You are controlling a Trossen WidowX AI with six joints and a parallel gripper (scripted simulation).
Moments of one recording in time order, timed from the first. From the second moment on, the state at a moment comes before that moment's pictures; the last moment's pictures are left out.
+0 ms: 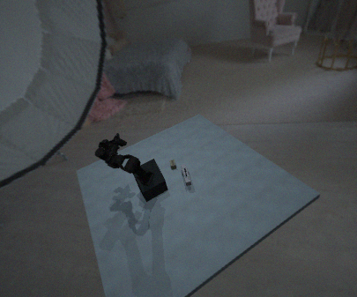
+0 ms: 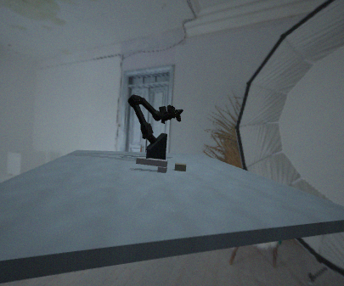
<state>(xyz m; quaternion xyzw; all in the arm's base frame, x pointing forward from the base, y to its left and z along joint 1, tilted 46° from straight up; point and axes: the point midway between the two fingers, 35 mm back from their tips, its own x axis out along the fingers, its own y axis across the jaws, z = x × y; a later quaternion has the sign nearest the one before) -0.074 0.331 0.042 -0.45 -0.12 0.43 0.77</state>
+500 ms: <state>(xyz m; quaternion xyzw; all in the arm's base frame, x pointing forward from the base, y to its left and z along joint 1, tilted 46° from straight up) 0.096 0.331 0.027 -0.74 -0.02 0.27 0.61</state>
